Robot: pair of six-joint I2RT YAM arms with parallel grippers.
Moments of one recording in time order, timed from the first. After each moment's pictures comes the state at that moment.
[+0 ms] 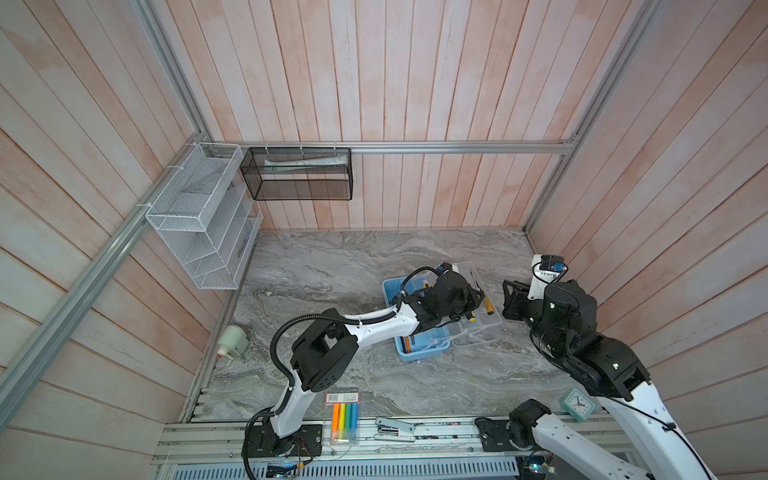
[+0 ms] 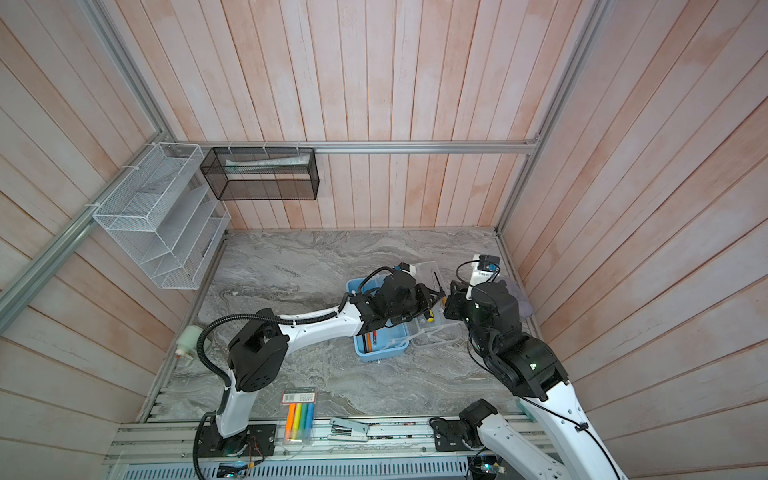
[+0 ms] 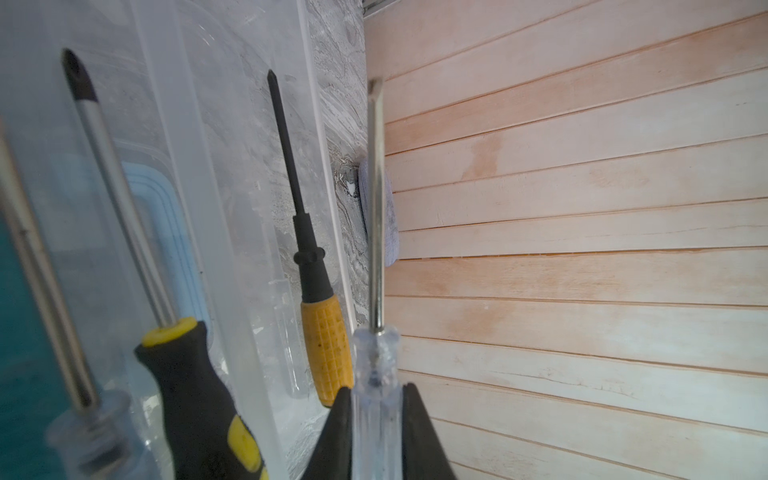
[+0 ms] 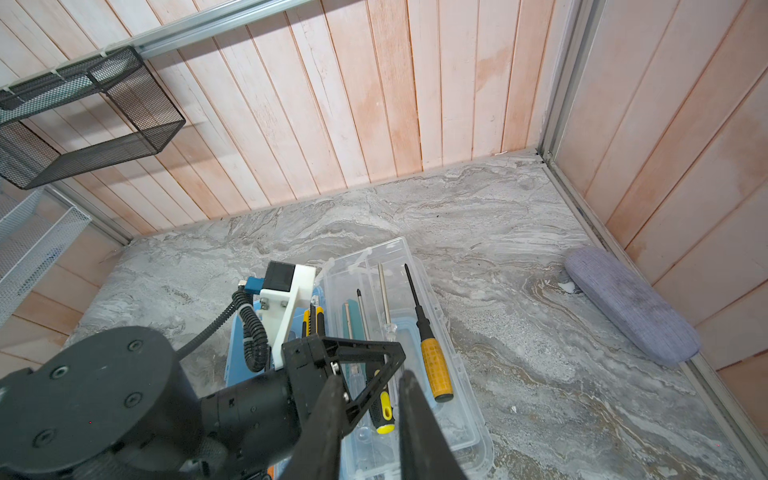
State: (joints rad) left arm -1.01 2.09 1.61 0.08 0.09 -1.24; right arm 0.53 0.74 1.09 -0.76 0.36 0.44
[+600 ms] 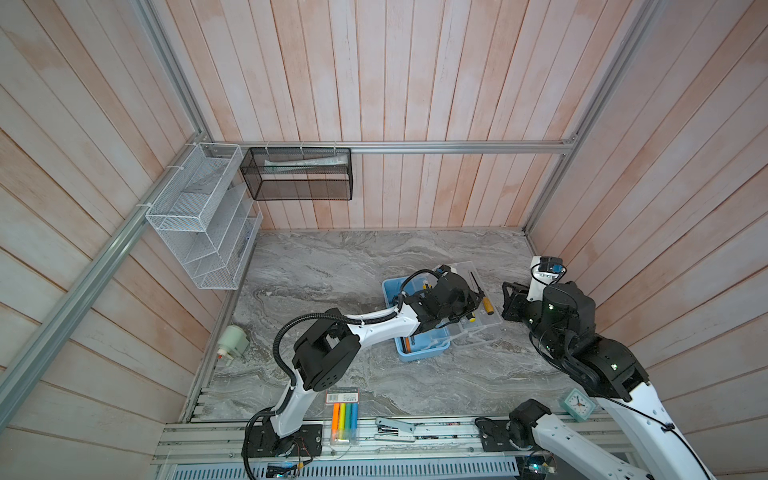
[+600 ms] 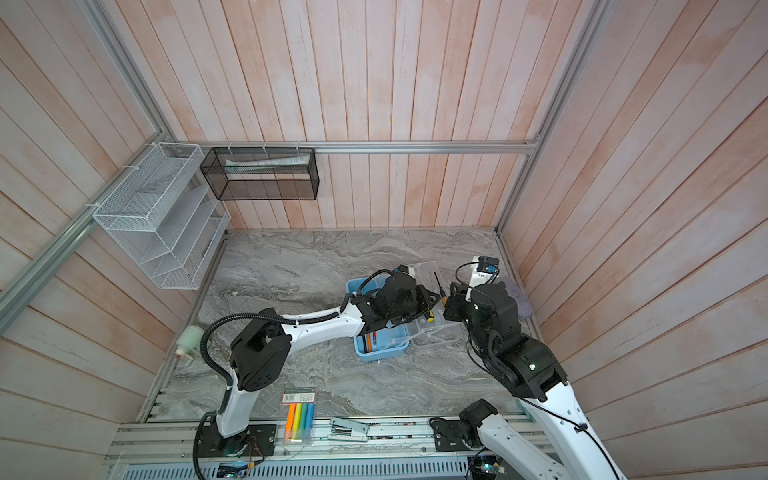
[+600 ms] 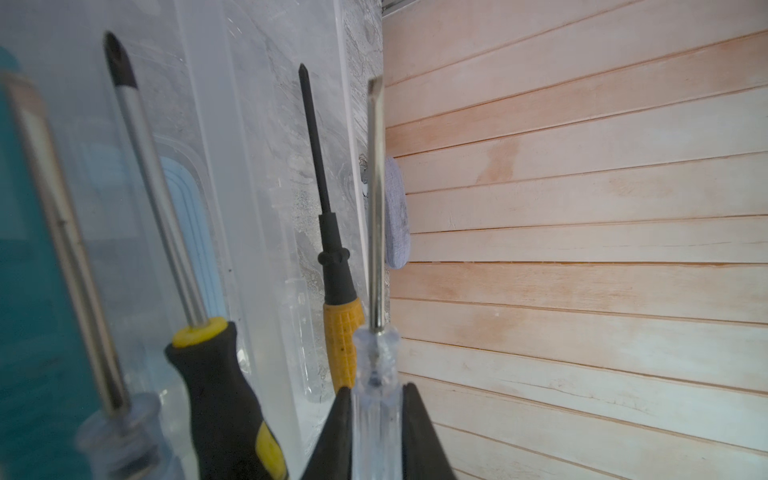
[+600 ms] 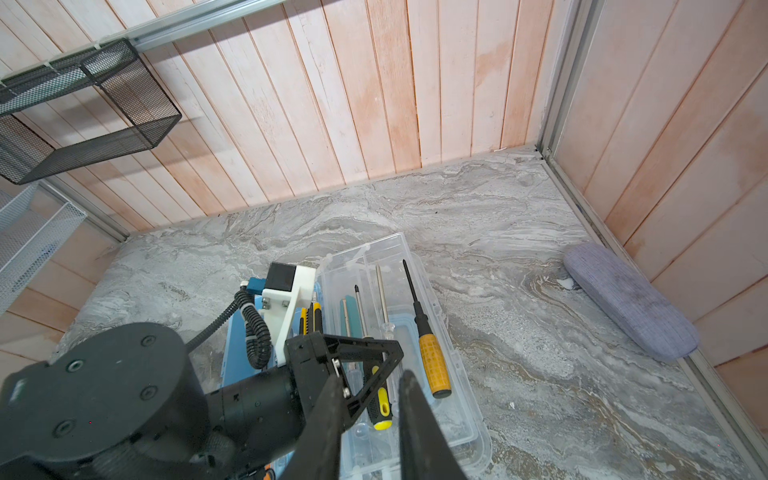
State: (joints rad) left arm -1.01 2.11 1.61 0.07 0.08 -1.27; right arm 0.53 0.73 1.07 -0.76 0.36 0.44
